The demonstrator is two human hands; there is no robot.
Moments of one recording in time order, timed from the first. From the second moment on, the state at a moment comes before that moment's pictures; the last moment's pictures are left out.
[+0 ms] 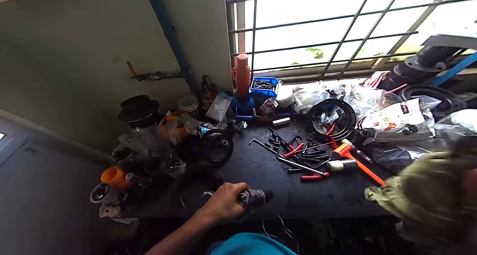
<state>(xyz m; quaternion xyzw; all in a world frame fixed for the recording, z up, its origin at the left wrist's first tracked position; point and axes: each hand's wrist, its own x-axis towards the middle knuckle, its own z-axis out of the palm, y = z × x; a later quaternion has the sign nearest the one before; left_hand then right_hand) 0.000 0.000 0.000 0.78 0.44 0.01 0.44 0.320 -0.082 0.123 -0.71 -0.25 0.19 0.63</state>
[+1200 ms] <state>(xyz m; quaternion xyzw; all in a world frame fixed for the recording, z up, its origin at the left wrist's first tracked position) -0.010 0.011 0.017 0.74 0.36 0.33 0.46 0.277 -0.011 0.001 -0.52 -0.74 0.28 0.32</state>
